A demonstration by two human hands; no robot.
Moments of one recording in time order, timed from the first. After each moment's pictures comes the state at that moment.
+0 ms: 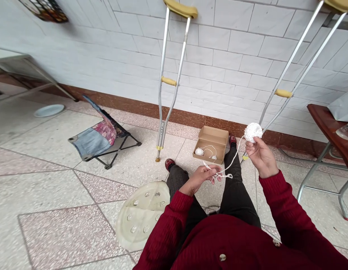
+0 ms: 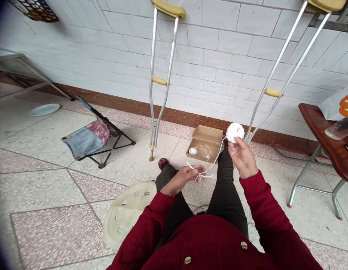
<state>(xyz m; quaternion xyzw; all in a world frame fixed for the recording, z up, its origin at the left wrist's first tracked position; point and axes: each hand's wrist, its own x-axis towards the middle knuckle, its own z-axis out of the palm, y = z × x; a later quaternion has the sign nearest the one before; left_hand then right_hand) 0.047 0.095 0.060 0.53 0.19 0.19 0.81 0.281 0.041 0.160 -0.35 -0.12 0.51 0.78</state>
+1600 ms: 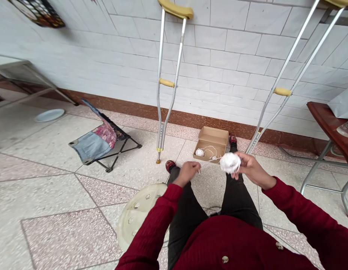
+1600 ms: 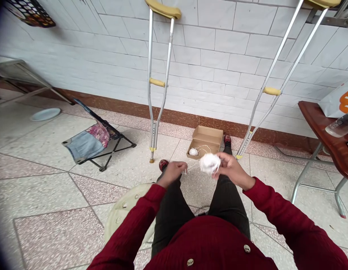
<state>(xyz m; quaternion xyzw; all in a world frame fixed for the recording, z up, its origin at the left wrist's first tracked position) 0.023 0.151 0.023 0.77 0.40 0.22 0.45 0.255 0.010 0.126 -0.46 -0.46 0.55 0.52</state>
